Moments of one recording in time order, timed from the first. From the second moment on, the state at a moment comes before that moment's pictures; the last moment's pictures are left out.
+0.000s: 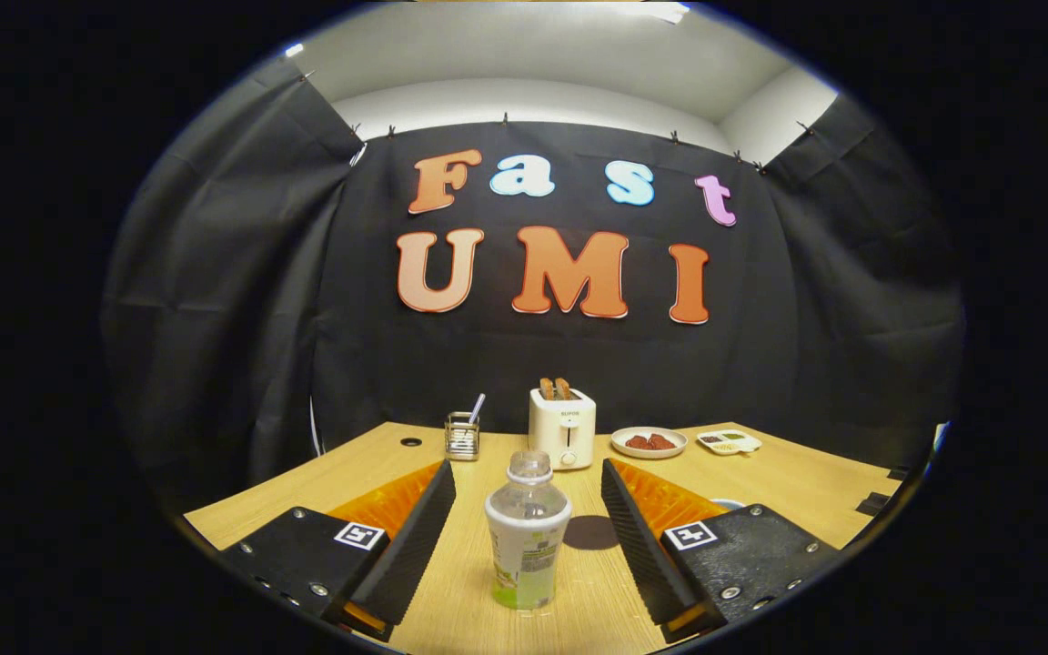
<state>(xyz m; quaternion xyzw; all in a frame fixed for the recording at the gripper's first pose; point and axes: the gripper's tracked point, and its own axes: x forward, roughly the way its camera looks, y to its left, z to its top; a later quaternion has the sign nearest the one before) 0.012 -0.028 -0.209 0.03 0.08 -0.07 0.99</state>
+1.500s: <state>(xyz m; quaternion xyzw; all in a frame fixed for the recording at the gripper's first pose) 0.056 -0.024 -0.308 0.17 0.18 -0.04 0.97</state>
